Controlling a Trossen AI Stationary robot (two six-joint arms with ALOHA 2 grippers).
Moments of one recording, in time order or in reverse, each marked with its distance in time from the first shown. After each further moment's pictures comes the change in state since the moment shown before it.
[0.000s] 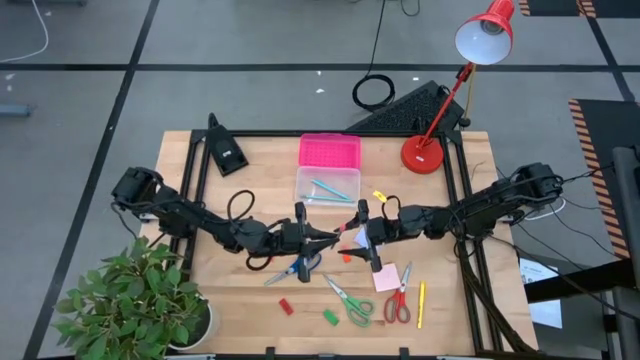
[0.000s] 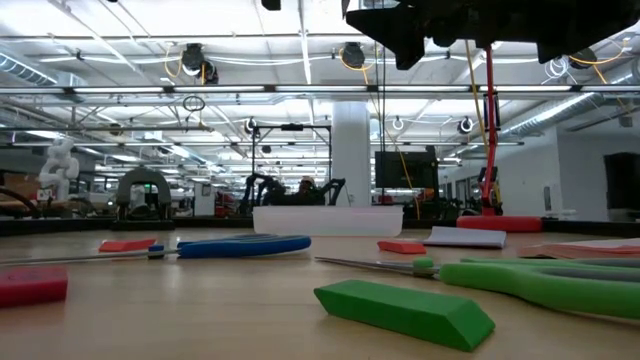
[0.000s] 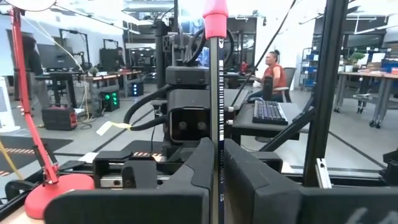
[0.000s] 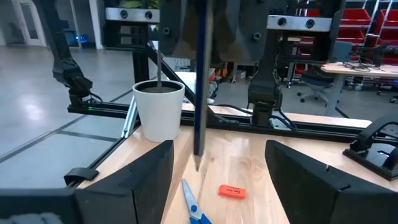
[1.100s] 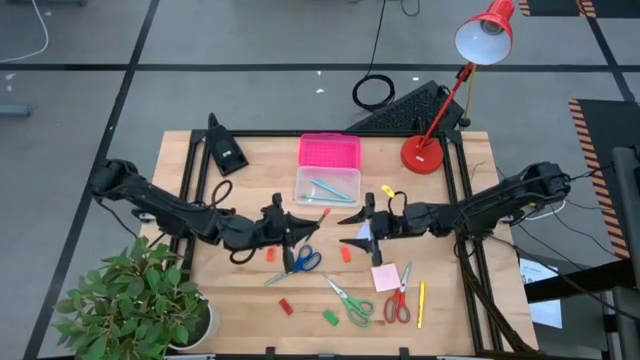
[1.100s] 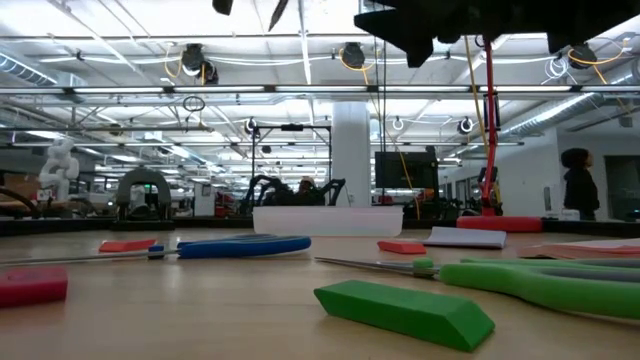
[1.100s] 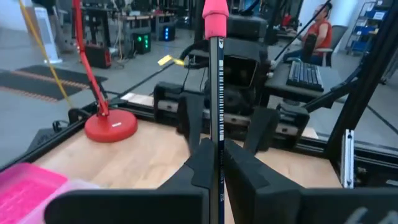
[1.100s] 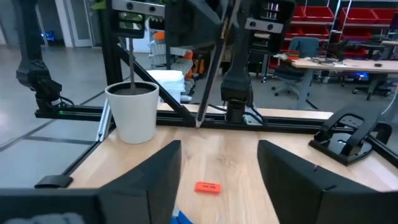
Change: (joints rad) left arm -0.032 -0.232 0.013 -0.527 -0.178 -0.218; right arm 0.001 -0.075 -0.001 -0.091 0.113 0.009
